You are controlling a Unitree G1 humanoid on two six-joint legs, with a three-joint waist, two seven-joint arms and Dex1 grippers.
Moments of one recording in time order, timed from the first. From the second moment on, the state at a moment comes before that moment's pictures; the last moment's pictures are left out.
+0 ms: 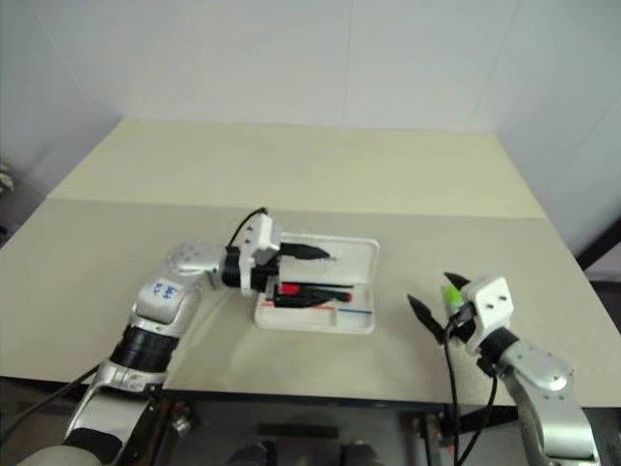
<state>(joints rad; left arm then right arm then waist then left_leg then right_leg) -0.72 0.37 -0.12 0.08 -0.29 0.38 -1.11 0.01 -0.51 -0.25 -0.23 0.33 0.18 0.56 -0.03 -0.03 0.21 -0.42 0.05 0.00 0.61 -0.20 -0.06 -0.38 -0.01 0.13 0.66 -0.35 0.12</state>
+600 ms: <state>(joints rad) -0.56 0.45 0.00 -0.04 -0.45 0.38 -1.12 -0.03 -0.41 -0.29 -0.14 0.27 0.29 0.31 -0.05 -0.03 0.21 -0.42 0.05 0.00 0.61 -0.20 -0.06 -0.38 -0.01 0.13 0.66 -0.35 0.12</state>
